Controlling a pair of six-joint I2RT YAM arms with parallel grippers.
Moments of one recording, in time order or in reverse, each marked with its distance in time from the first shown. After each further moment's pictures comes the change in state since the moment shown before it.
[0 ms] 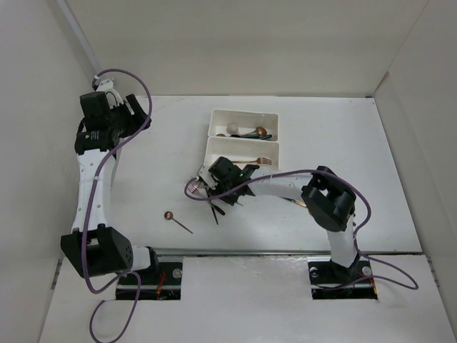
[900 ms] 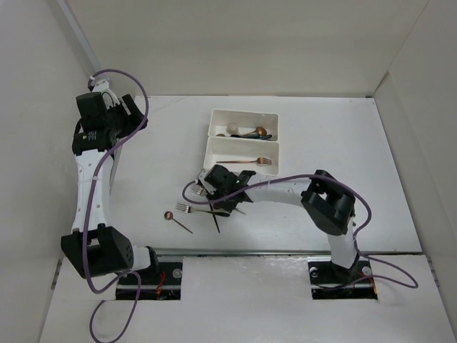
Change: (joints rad) left arm 0.026 0.000 -0.002 0.000 0.000 0.000; right arm 0.066 -0.016 -0.024 -0.037 0.077 0.176
